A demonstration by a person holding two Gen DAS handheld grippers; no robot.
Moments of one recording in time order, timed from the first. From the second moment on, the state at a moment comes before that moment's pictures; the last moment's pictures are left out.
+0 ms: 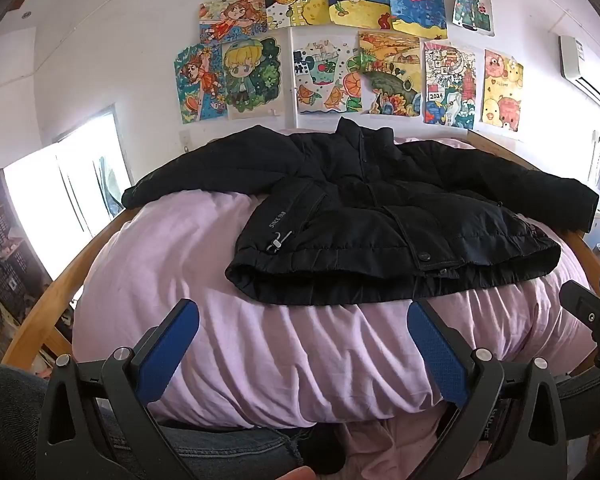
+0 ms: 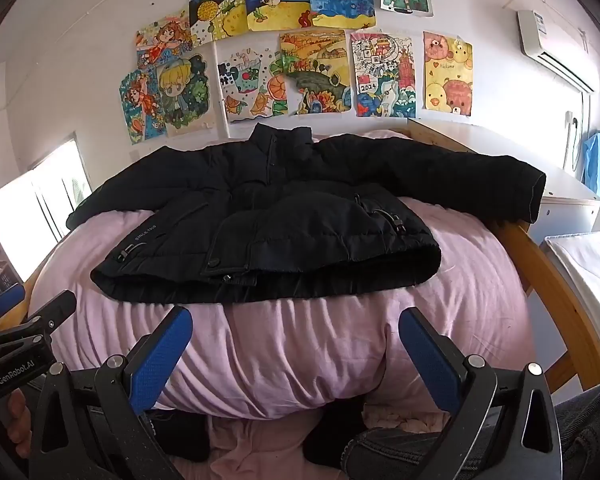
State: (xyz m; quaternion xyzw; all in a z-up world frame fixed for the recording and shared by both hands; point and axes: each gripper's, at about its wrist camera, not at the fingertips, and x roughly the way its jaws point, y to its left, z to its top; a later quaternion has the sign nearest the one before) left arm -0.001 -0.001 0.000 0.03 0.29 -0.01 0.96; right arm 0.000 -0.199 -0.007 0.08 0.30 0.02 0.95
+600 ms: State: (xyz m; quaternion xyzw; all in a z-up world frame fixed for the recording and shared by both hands) left arm 0.000 0.000 0.000 0.03 0.29 -0.01 0.96; right arm 0.000 -0.199 -0.007 0.08 0.30 0.02 0.95
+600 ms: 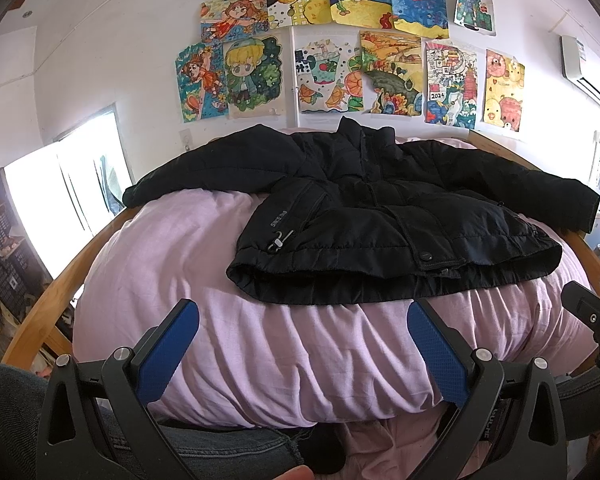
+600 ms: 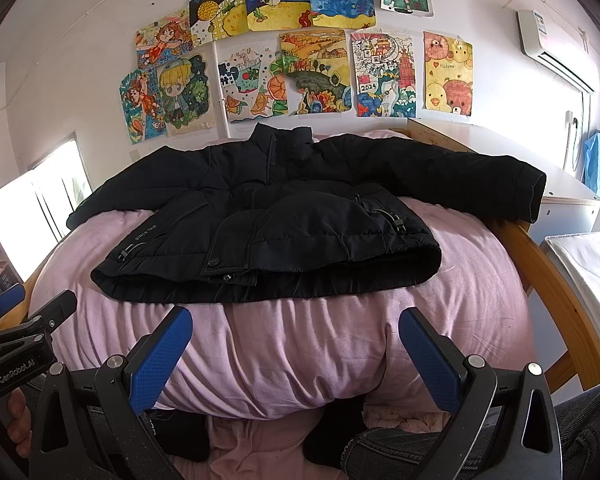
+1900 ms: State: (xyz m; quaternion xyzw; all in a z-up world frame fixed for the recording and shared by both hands) left arm 0.191 -0.119 0.129 0.07 0.31 -0.09 0.94; right arm 0.111 -0.433 0.131 0.09 0.30 -0.02 0.95
